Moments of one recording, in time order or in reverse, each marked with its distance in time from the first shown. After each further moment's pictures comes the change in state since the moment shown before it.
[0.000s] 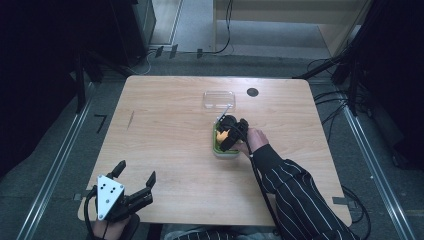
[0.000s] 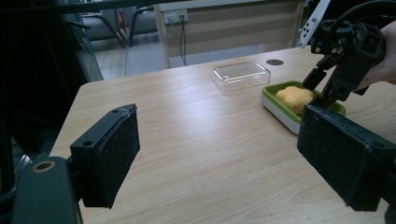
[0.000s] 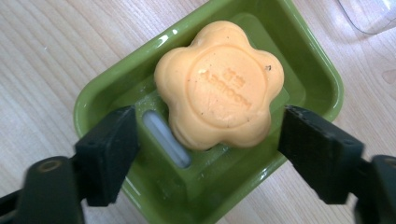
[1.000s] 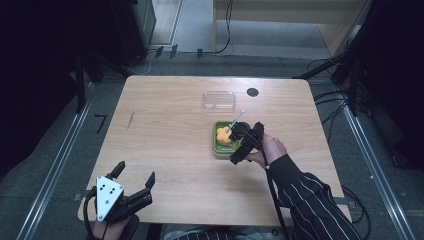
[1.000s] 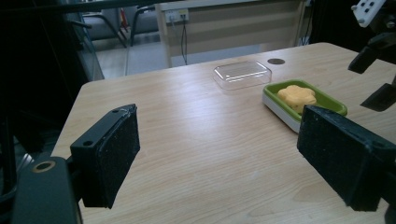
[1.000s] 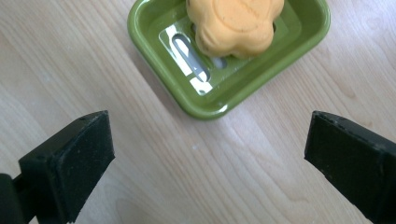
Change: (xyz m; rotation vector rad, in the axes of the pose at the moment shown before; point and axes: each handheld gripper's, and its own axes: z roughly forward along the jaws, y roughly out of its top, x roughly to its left) left arm 0.001 -0.001 -0.002 0.004 0.006 0.001; right arm 0.011 -0.040 -0.051 0.025 0.010 -0.009
